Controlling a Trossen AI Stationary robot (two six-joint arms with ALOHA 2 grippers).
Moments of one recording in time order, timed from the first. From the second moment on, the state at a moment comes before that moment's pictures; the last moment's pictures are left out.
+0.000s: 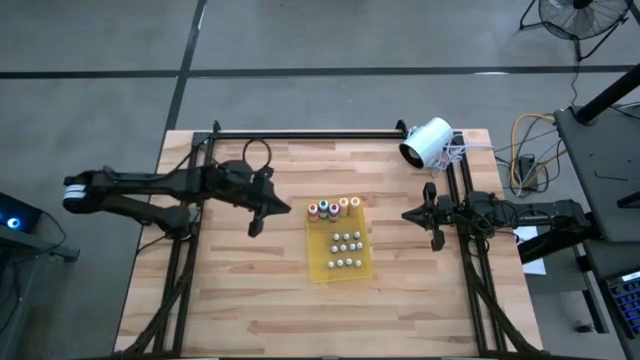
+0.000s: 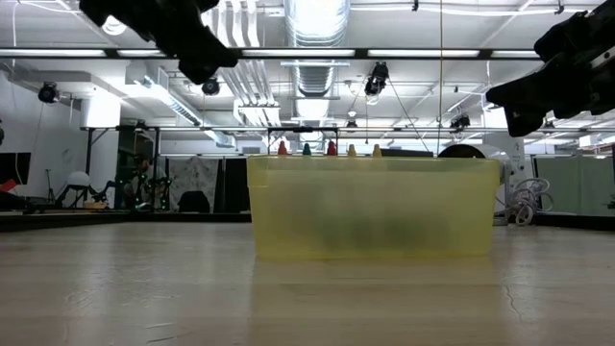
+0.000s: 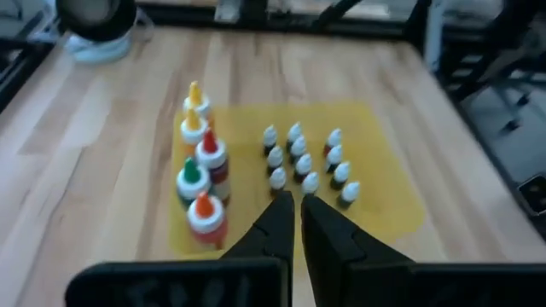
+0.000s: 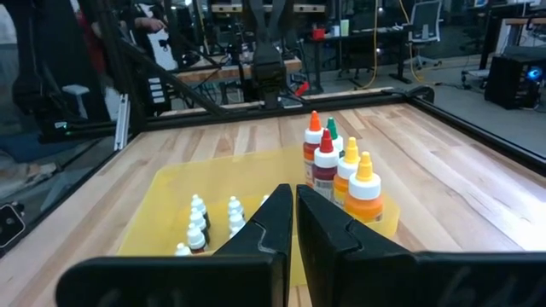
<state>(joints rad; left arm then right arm) 0.11 1.02 0.80 -0.28 0.20 0.01 0.03 0.08 0.01 0.01 0.03 0.15</state>
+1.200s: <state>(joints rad) 0.10 0.49 0.30 -0.04 0.27 -0.05 0.03 0.08 0.01 0.01 0.03 0.15</state>
